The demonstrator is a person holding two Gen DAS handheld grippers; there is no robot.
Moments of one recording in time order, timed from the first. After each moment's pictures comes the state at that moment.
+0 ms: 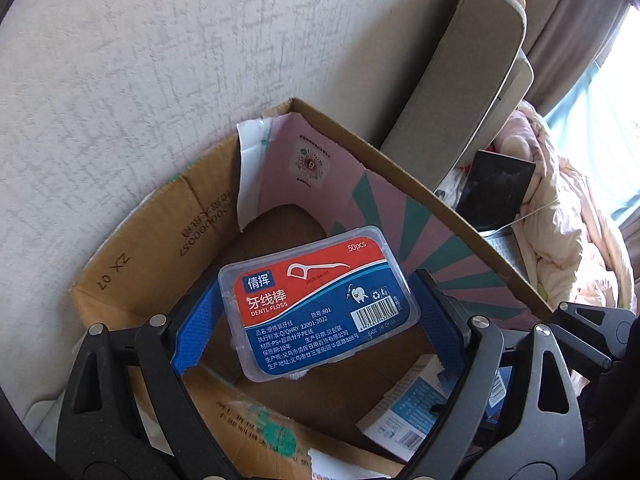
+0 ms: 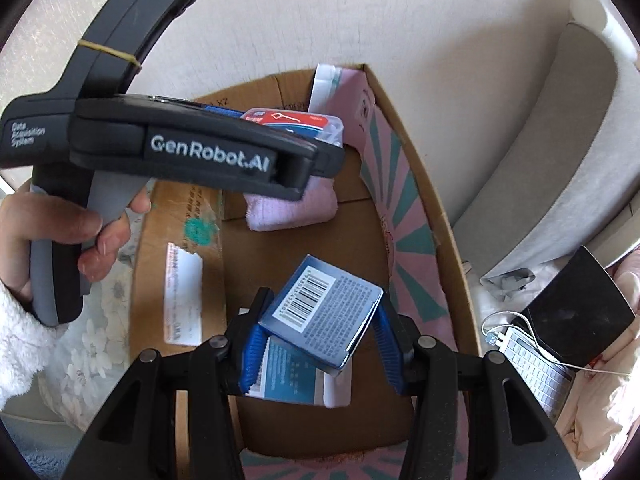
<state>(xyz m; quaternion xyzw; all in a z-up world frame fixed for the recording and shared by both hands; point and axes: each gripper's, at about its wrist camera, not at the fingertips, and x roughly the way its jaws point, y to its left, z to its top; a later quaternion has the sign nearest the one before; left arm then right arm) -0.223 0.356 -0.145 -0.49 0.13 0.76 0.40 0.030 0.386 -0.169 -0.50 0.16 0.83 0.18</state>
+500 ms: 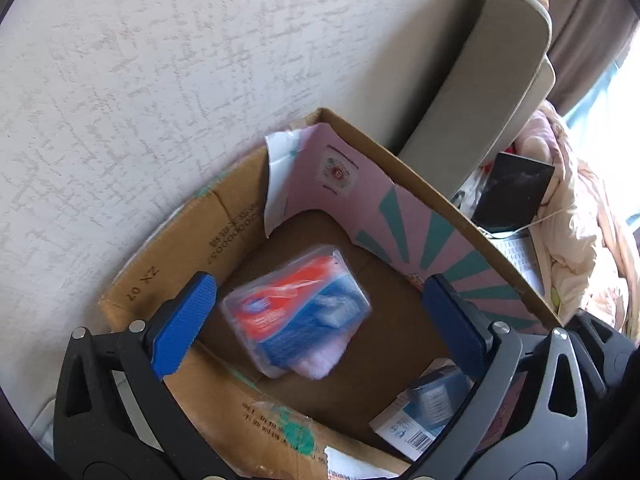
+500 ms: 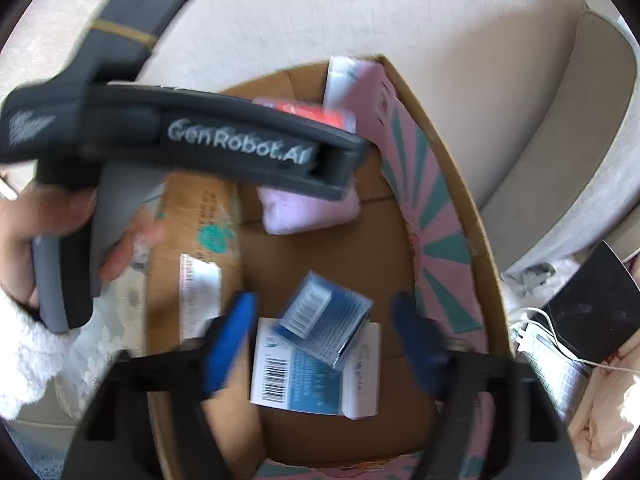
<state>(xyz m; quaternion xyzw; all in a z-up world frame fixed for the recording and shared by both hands) -0.235 0.355 -0.135 -0.50 0.14 0.77 0.37 0.024 0.385 -0.170 -0.50 0.19 0.83 0.15</state>
